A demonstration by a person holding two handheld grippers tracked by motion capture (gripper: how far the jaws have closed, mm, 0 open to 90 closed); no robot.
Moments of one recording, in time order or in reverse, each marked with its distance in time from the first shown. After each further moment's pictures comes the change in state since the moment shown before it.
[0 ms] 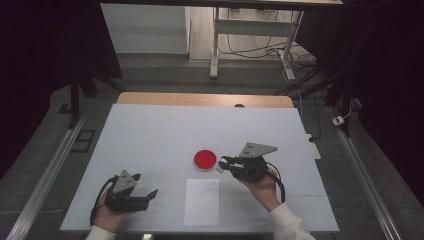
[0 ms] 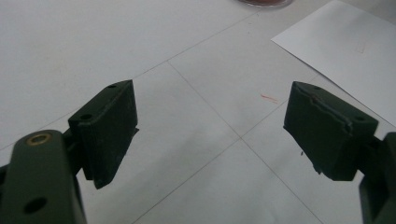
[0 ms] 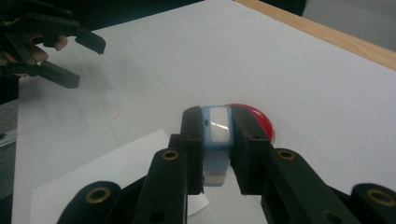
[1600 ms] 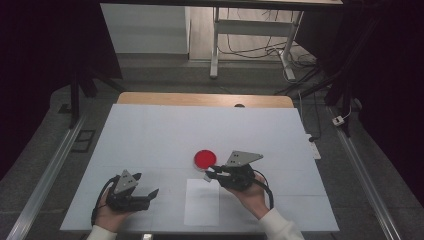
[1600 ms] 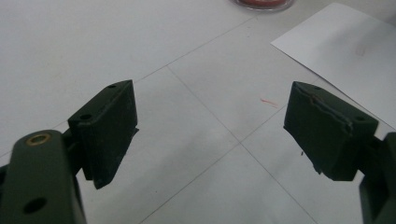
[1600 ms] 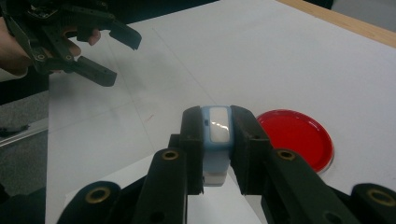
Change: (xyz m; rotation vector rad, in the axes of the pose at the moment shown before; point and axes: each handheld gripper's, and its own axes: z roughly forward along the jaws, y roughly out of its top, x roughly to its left) left arm -0.003 0.002 0.001 -0.010 0.012 0.011; right arm 0.030 -0.002 0.022 0.010 0.068 -0.023
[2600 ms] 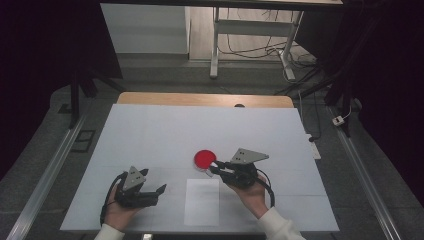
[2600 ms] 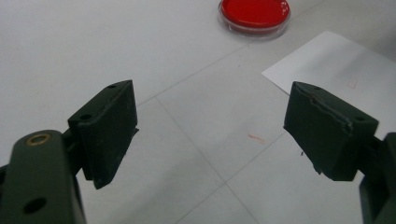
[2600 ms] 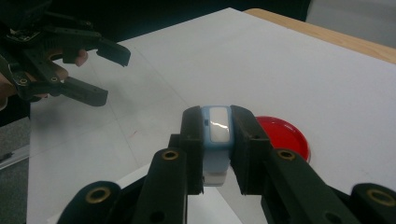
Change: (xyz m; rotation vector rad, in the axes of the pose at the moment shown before) left arm -0.013 0.019 0.011 -0.043 0.011 -0.006; right arm -0.006 -0.003 -0.005 -0.069 -0.067 0.058
